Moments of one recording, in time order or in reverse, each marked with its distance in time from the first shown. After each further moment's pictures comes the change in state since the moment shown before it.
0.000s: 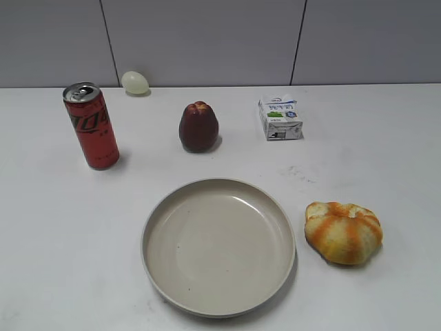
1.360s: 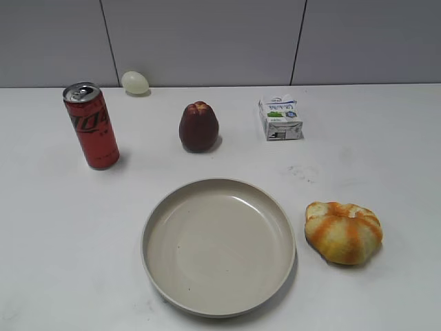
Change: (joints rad) left arm 0.000 0.114 0.000 -0.002 0.000 0.000; right arm 0.000 0.000 0.000 0.000 0.000 -0.001
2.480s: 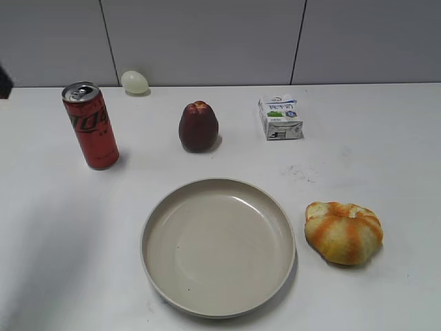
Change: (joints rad) left arm -0.217 1.301 -0.724 0.007 -0.108 0.048; right arm 0.000 0.000 0.000 0.000 0.000 0.000
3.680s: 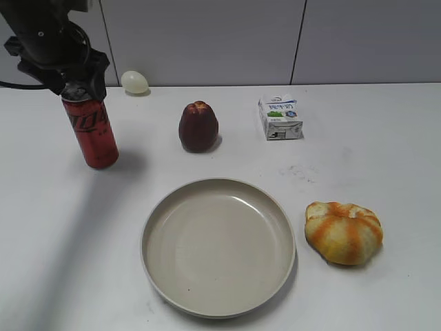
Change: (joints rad) left arm -0.024 0.601 -0.493 -0.035 0.136 0.082; right arm 0.000 0.000 0.000 0.000 0.000 0.000
